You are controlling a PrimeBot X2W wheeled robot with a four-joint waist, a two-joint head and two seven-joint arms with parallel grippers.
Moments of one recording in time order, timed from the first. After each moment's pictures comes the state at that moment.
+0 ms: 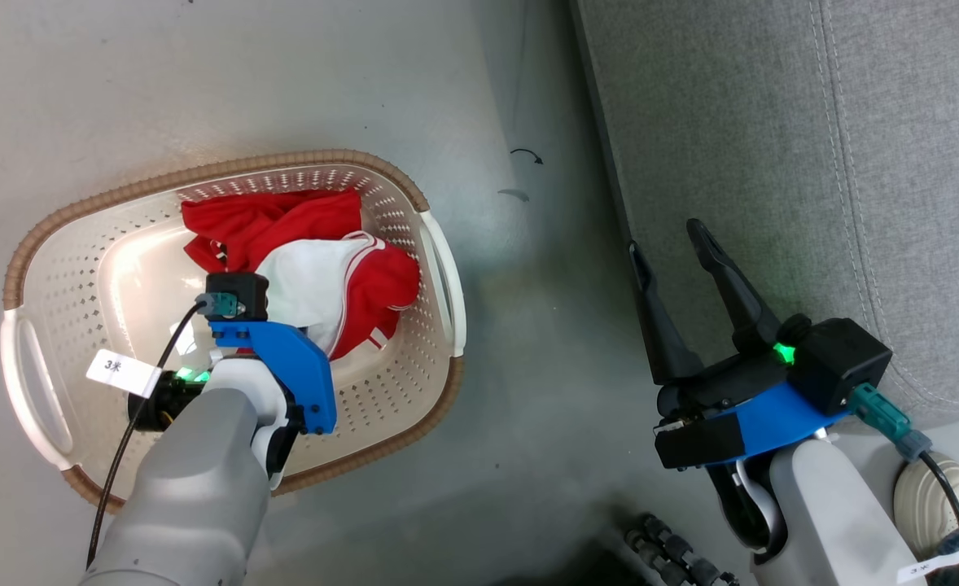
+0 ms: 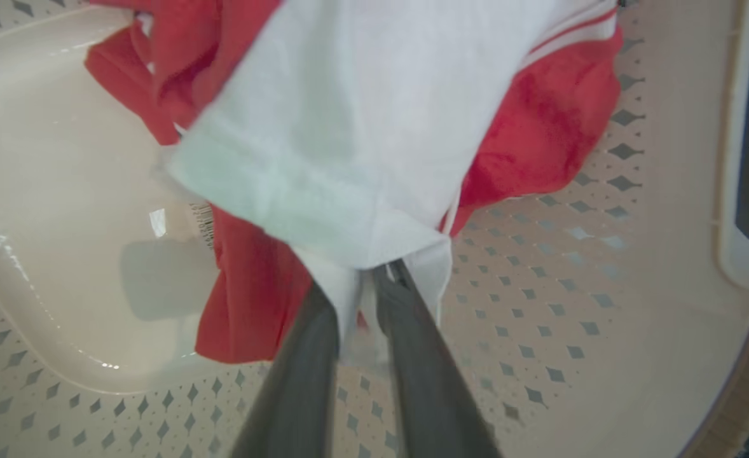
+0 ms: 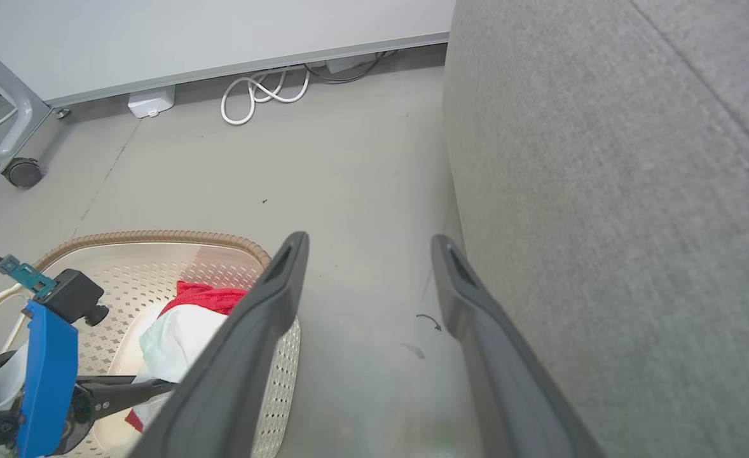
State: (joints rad) left arm -0.80 0.10 -0.60 1.26 -0.66 -0.09 0.03; right arm -0.34 -0.05 0.22 0.18 0.22 0.13 -0.26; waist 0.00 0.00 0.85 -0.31
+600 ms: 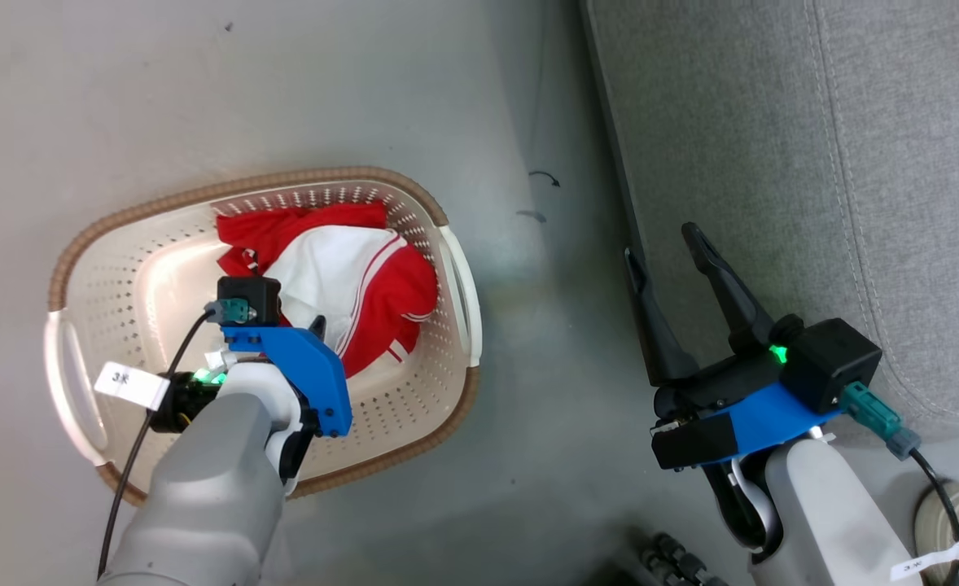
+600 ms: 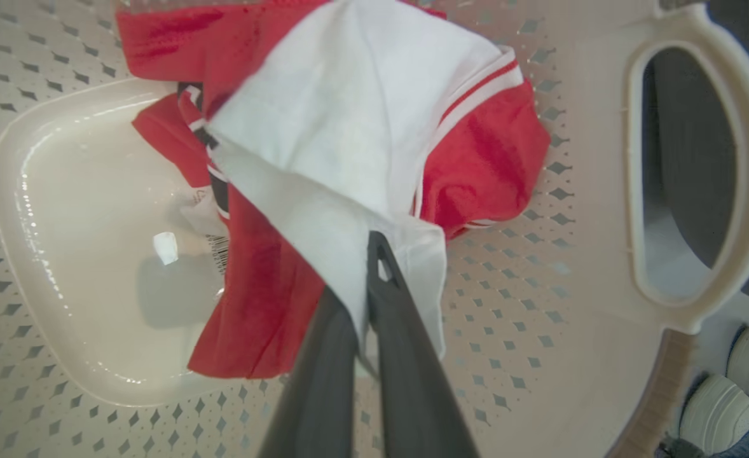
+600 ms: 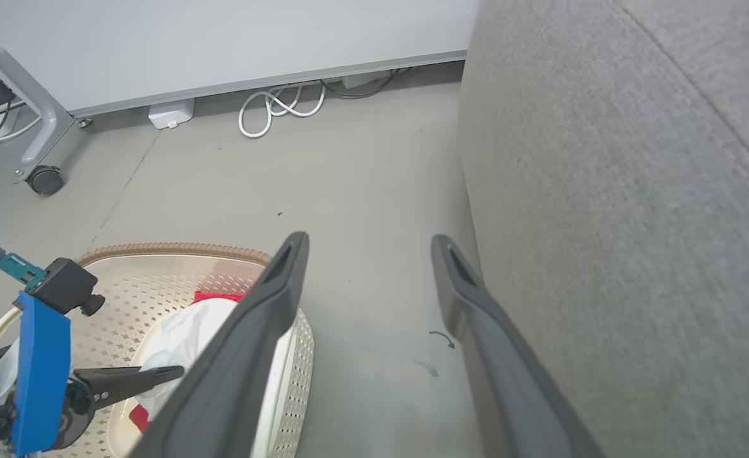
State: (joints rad) left arm -0.80 0.08 -0.62 1.27 -0.69 -0.11 -0.03; right arm -0.35 -0.05 0.23 0.20 0.21 0.13 -0.26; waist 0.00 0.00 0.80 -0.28
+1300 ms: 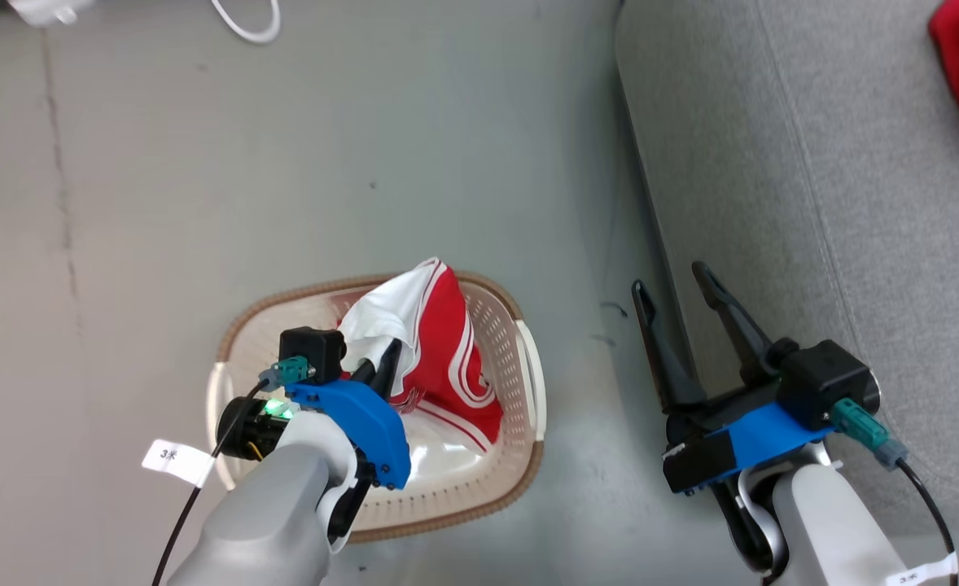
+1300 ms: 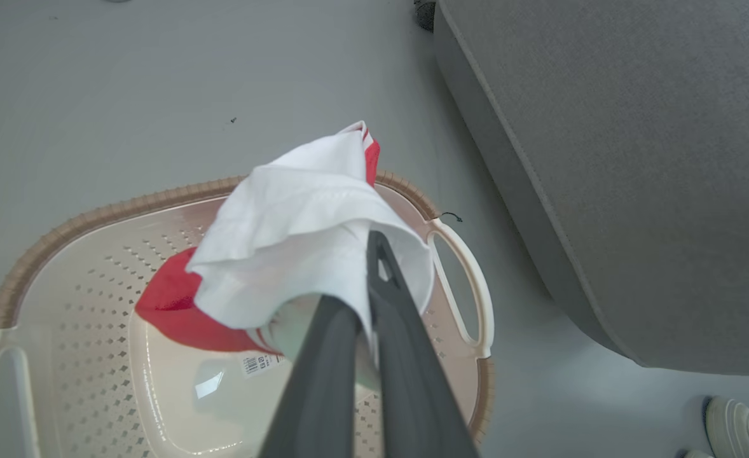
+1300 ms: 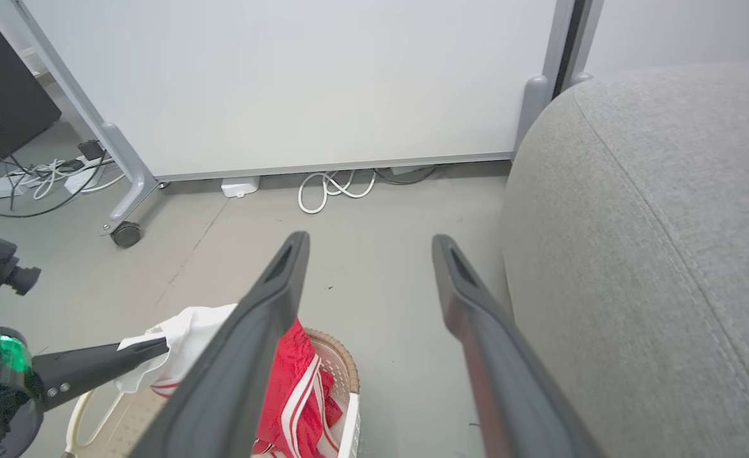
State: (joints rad) left arm -0.65 0.08 -0.76 1.03 -0.78 -0.13 -0.17; right arm -0.31 -0.05 0.19 0.24 0.17 0.13 -0.22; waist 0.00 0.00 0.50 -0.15
